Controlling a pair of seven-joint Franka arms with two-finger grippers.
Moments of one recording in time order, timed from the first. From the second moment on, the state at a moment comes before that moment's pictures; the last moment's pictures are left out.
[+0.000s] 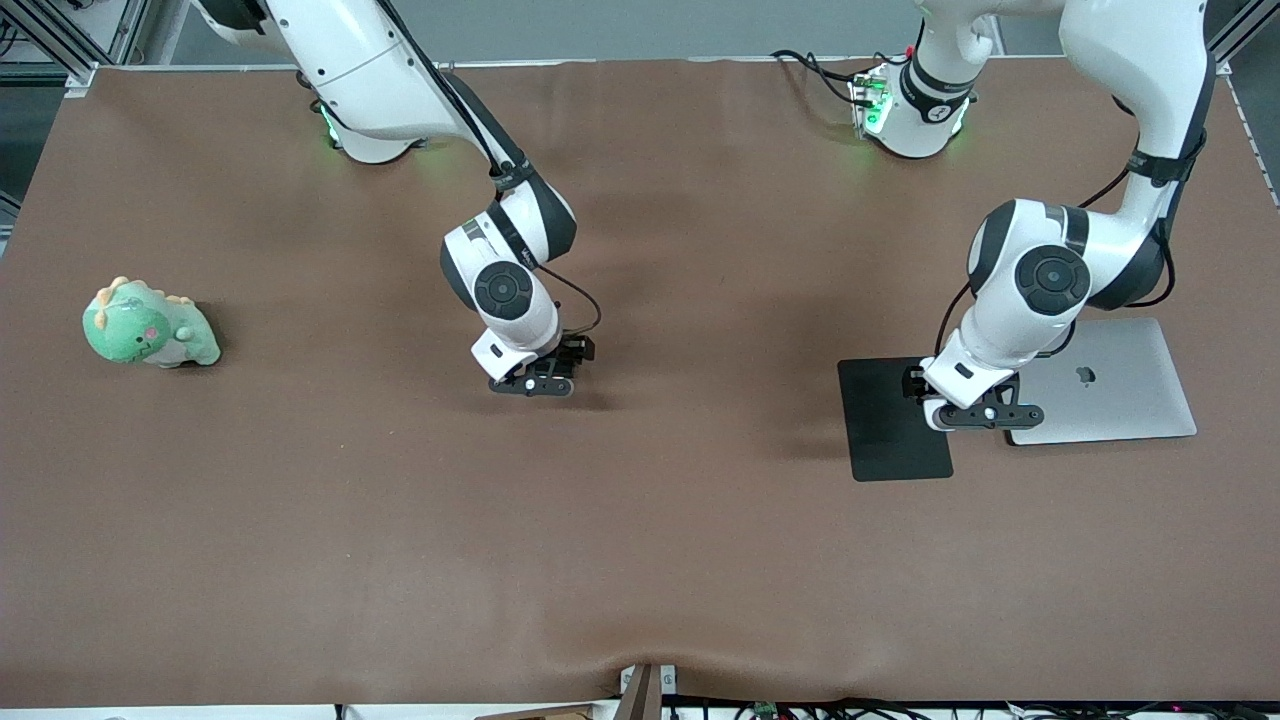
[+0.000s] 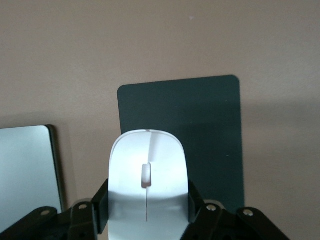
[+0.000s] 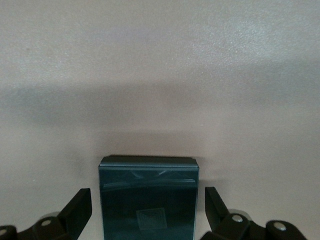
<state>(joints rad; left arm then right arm) -0.05 0.30 -0.14 -2.10 0.20 2.45 -0.26 0.61 0.60 0.02 -1.90 0.09 2.43 0.62</state>
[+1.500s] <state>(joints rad) -0.05 0.53 -0.14 -2.10 0.20 2.70 -0.26 0.40 0.46 0.00 -1.85 0.09 2.10 0.59</state>
